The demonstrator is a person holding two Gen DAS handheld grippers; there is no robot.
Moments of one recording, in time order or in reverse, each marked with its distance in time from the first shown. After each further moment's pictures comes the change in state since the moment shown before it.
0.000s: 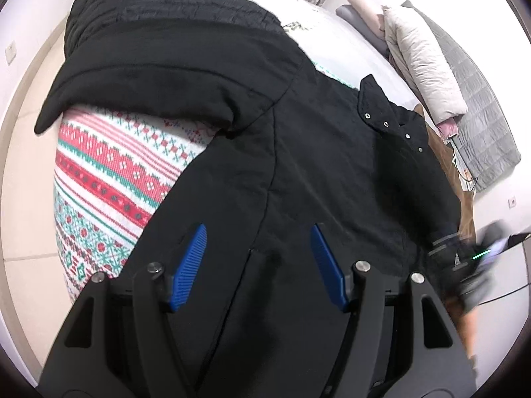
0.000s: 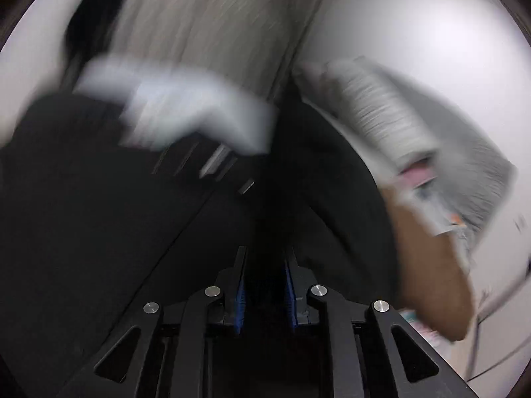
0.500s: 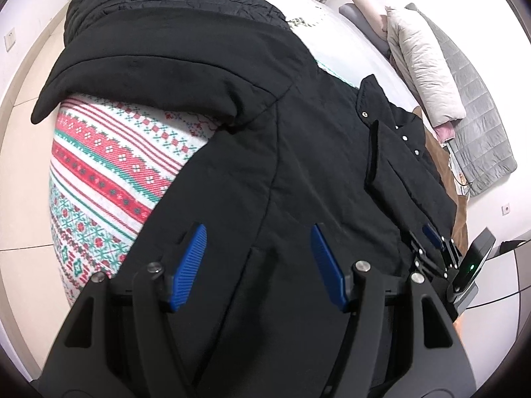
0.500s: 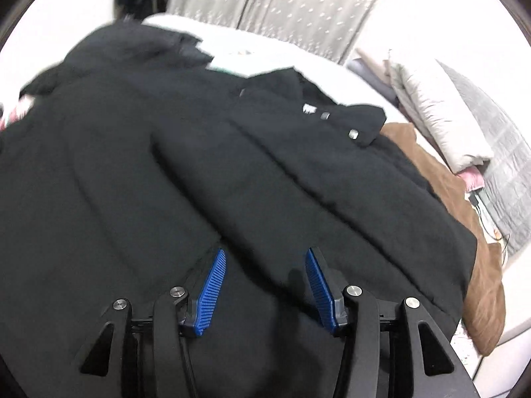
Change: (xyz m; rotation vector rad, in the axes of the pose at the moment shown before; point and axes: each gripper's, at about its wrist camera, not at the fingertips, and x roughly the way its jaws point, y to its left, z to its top) left arm -0.002 0.001 0.000 -0.016 0.016 -0.029; right arm -0.002 0.021 -0.011 -0.041 0.000 0.177
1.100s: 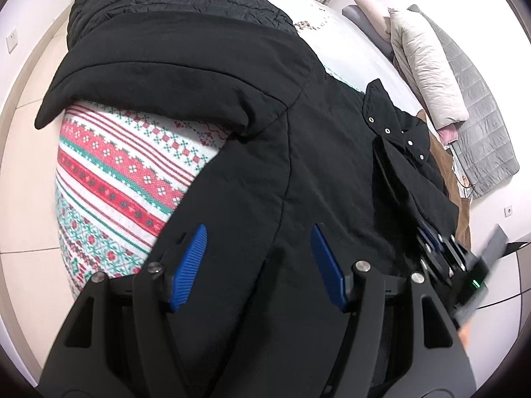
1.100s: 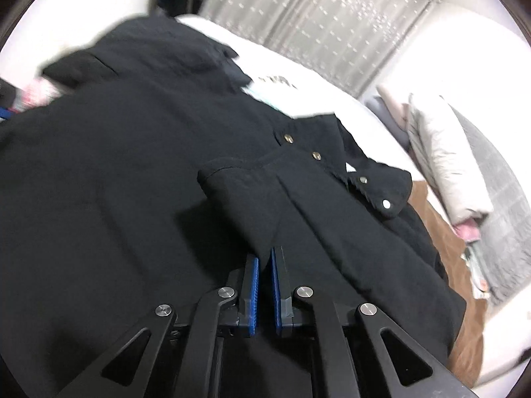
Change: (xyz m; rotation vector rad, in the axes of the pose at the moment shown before) left arm -0.001 0.014 0.010 -0.005 -0.006 0.020; right arm -0.004 0.047 0.028 -0.192 -0.078 0.014
